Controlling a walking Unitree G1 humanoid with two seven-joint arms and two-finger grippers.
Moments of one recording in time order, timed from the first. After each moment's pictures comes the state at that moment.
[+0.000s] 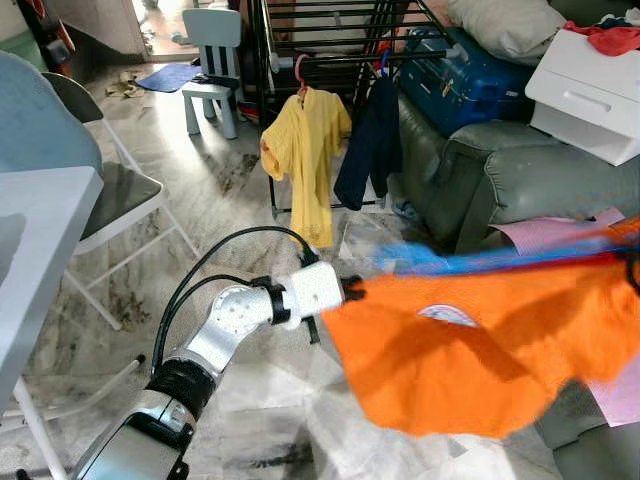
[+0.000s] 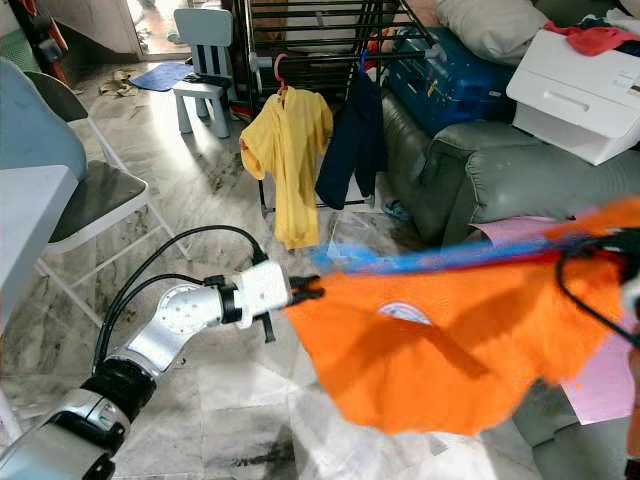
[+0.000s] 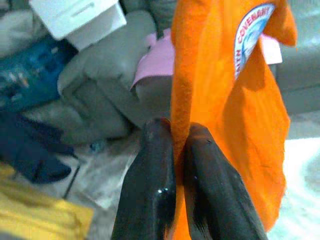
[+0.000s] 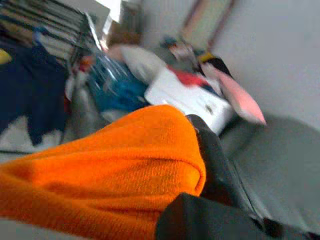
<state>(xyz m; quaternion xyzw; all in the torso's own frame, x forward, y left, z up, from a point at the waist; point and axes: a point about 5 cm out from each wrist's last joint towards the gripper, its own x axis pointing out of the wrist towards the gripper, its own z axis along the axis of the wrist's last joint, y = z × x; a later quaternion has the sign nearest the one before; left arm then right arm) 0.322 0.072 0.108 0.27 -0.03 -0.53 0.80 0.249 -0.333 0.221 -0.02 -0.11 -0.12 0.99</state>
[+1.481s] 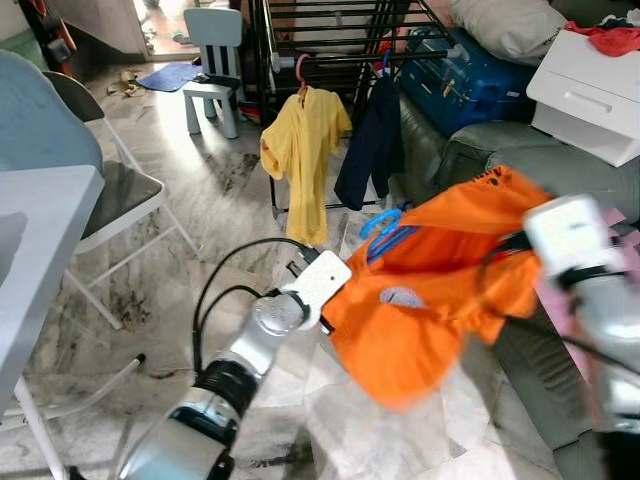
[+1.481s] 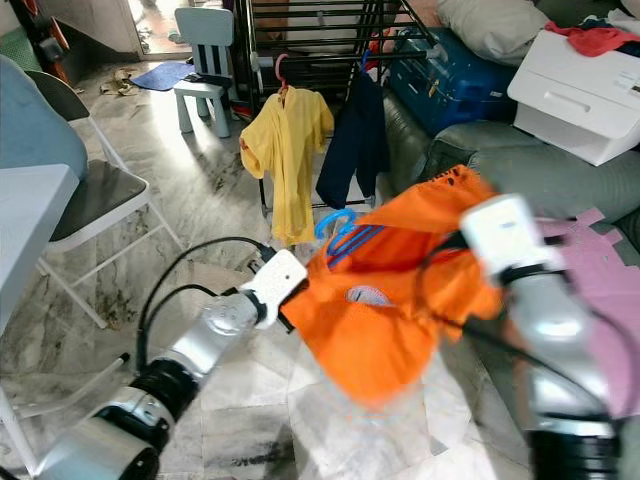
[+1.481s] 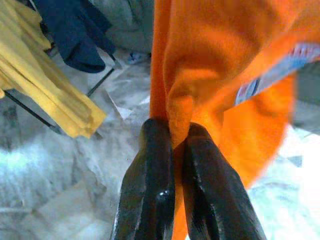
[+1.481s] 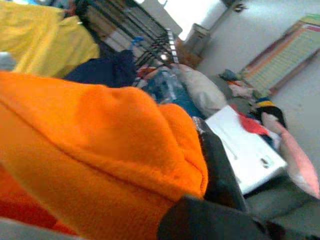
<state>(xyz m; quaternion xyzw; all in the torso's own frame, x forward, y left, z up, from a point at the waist) 0.336 0.045 0.075 0.22 0.13 -0.34 0.91 0.296 -0.228 0.187 -0.14 -0.05 0.02 0.99</state>
